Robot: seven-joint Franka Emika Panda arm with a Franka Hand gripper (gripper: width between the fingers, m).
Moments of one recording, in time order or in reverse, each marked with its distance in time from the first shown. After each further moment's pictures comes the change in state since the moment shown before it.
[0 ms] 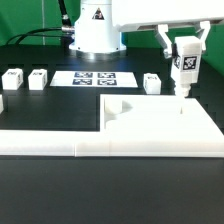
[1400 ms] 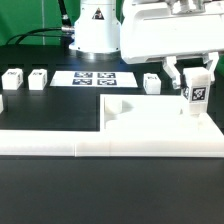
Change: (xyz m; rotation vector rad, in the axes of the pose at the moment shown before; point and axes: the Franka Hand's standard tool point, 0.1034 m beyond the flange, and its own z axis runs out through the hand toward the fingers) arm -0.010 -0.004 0.045 -0.011 0.023 0.017
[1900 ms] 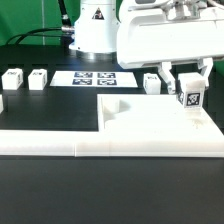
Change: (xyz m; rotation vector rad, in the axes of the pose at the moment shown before) arm -0.012 0.000 0.010 -0.001 -0.011 -0.008
